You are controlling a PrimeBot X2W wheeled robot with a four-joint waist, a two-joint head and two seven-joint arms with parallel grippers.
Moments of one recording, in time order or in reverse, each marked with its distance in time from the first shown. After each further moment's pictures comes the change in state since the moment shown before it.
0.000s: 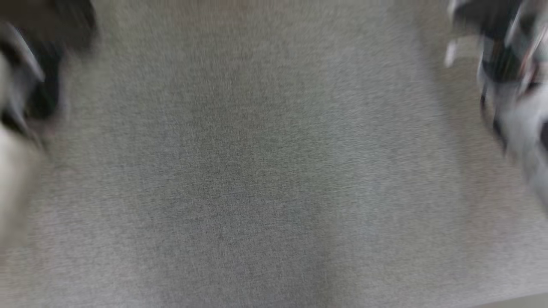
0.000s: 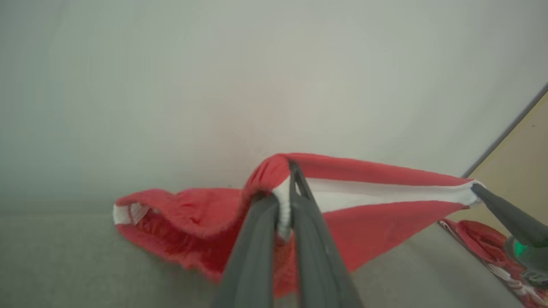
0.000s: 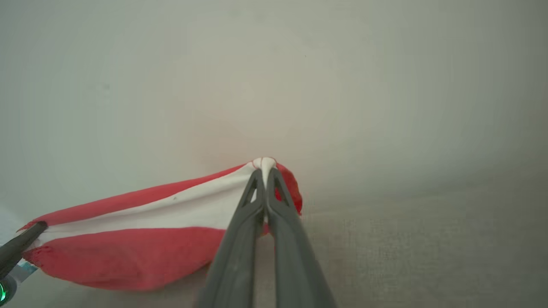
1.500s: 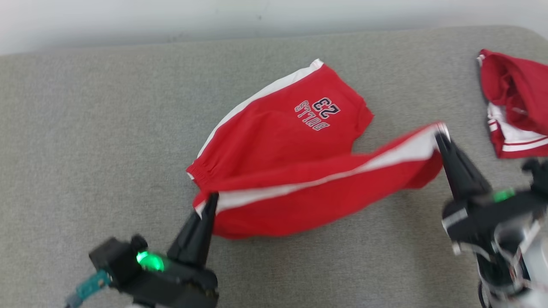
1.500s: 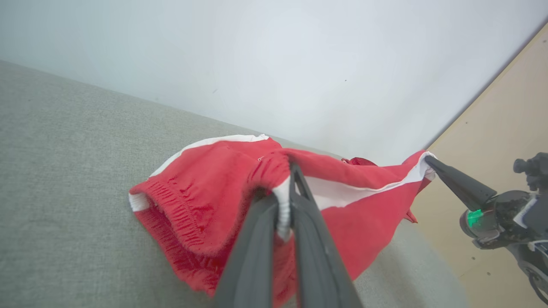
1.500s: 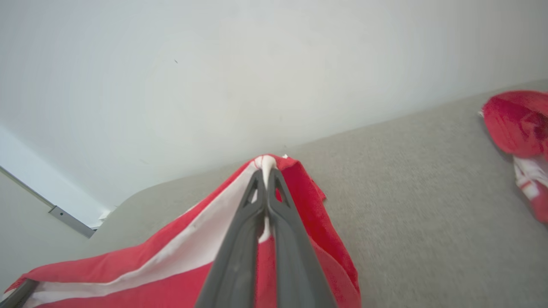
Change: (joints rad) left arm 1.017 -0.293 0.197 -0.370 0.361 -0.045 -0.004; right arm 0.970 0.105 -0.454 -0.569 -0.270 0.000 0.345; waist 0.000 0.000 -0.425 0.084
